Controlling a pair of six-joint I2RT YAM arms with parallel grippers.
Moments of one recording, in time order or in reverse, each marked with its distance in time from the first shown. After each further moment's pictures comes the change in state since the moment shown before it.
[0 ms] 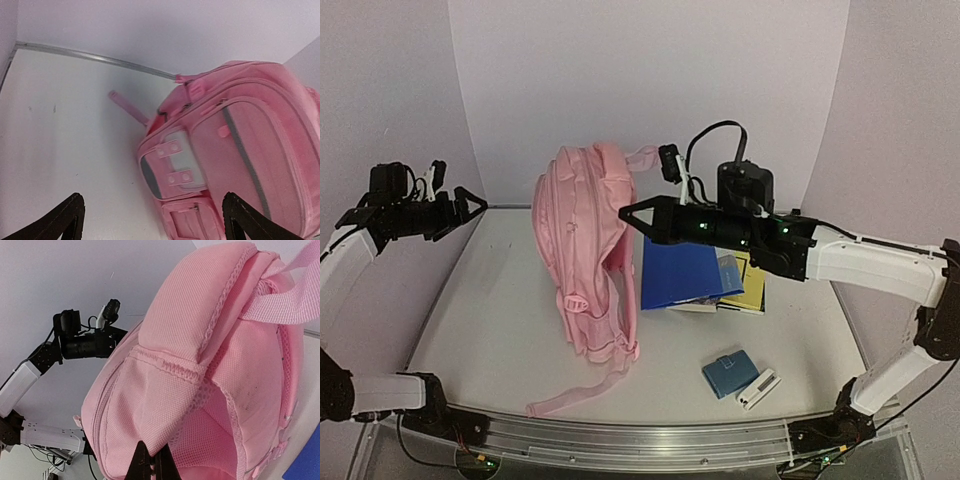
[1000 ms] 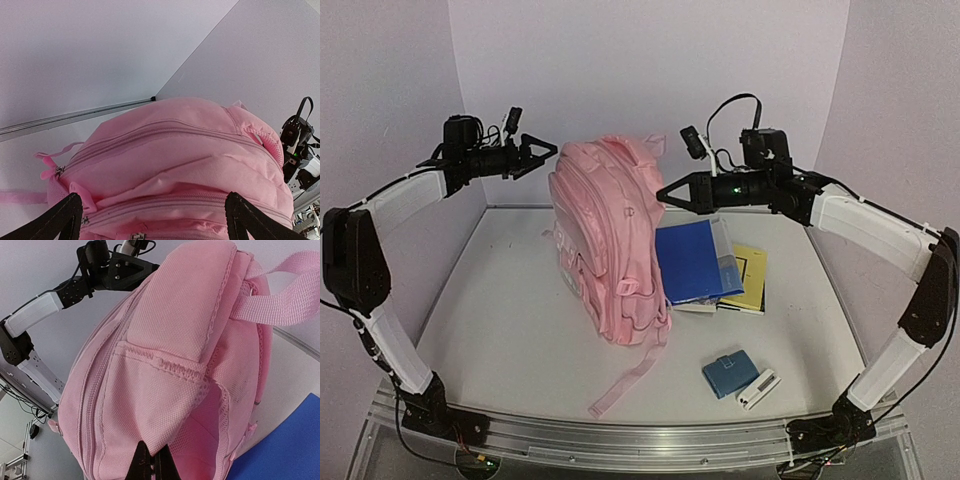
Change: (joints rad) left arm -0.243 0.642 0.481 0.492 0.345 -0.121; right arm -0.336 0.100 0.225 -0.344 -0.495 -0.323
